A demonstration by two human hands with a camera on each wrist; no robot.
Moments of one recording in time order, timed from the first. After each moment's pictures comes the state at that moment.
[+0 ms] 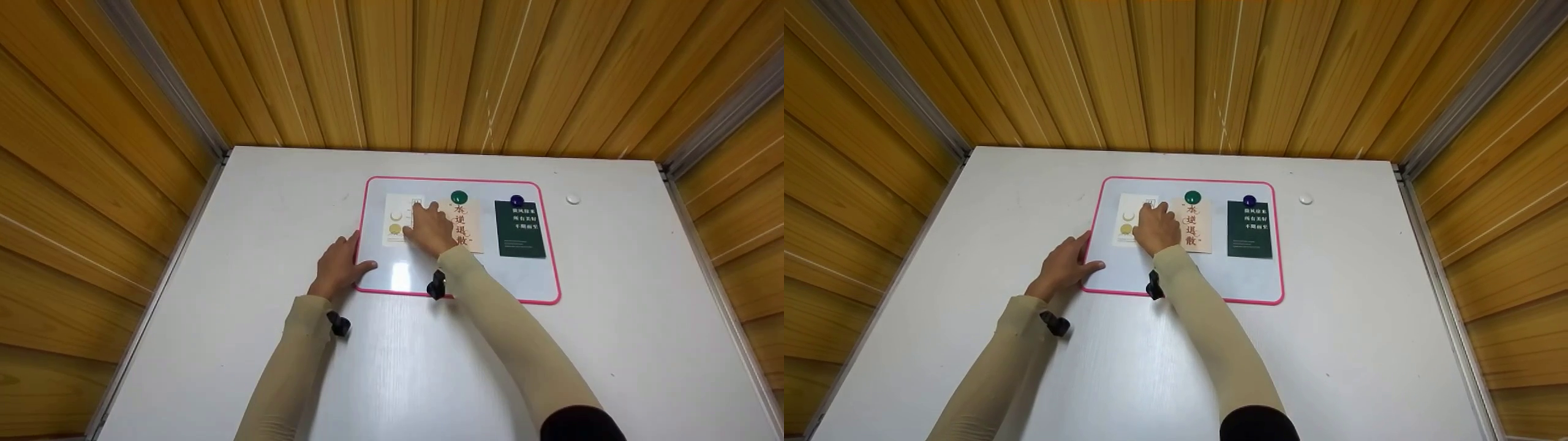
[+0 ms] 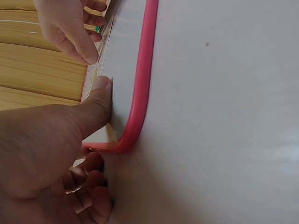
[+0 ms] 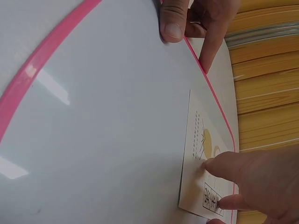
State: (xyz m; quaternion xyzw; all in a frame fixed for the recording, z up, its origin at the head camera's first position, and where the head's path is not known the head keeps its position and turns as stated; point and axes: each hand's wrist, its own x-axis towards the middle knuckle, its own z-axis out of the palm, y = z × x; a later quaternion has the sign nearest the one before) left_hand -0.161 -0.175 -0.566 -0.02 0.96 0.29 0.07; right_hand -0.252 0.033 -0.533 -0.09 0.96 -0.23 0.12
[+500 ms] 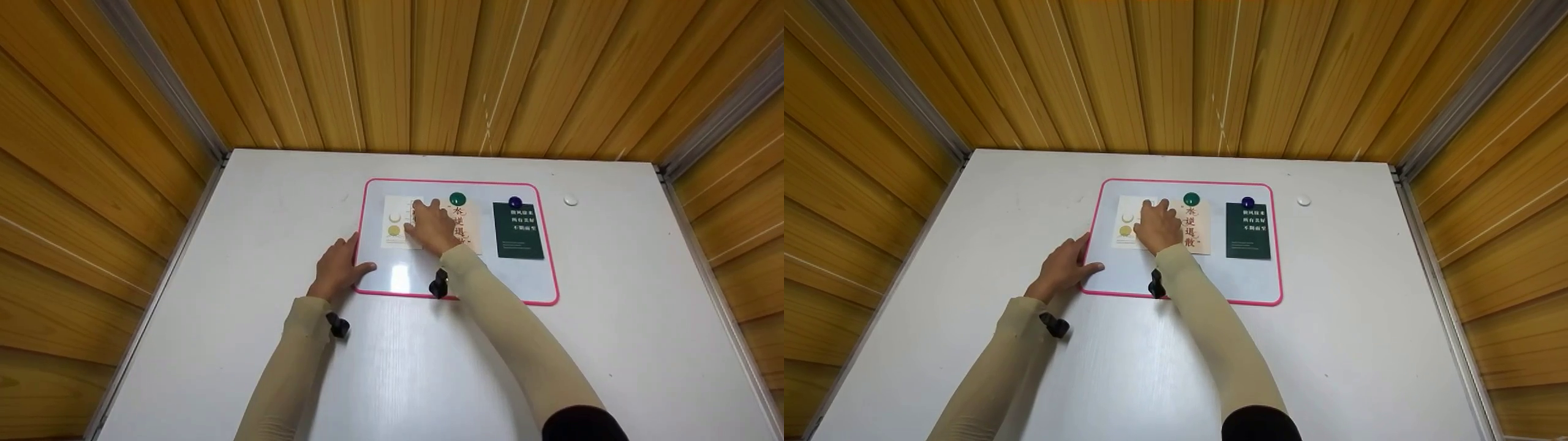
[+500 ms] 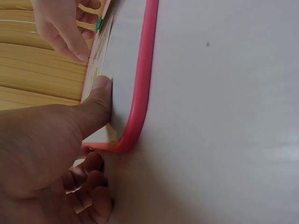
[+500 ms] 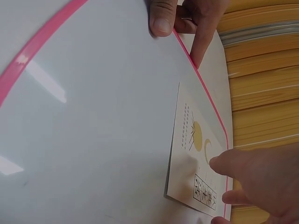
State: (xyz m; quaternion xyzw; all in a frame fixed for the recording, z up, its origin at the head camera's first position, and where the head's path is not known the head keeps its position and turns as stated) left_hand -0.162 -0.172 -0.565 -0.03 0.95 0.29 0.08; right_hand -0.256 0.039 -0.526 -0.10 0.96 -0.24 0.10
